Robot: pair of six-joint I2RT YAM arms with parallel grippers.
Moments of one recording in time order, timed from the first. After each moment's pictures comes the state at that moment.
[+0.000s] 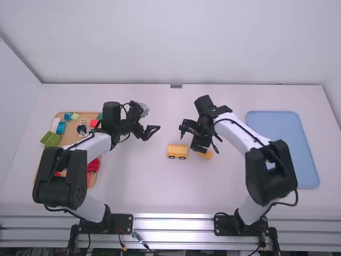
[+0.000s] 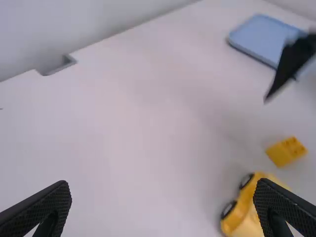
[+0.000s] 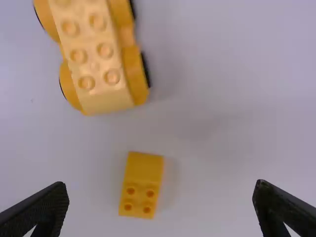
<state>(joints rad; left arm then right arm) -0.05 1.63 0.79 0.20 0.80 0.38 0.38 1.74 1.21 -0.80 -0.18 -0.93</state>
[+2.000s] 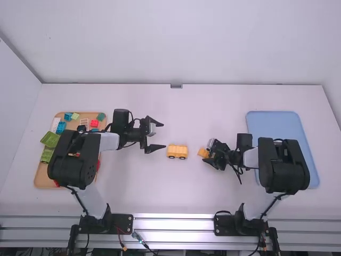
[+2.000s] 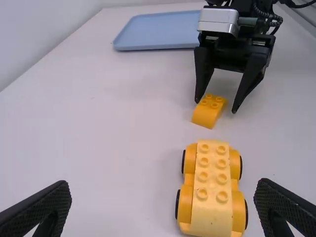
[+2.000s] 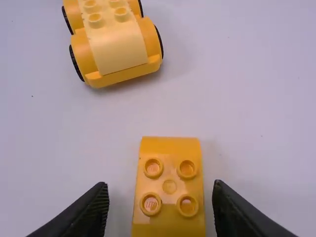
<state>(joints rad) -0.09 1.84 0.79 0.26 1.16 0.88 -0.05 1.85 0.51 0.18 -0.88 -1.04</state>
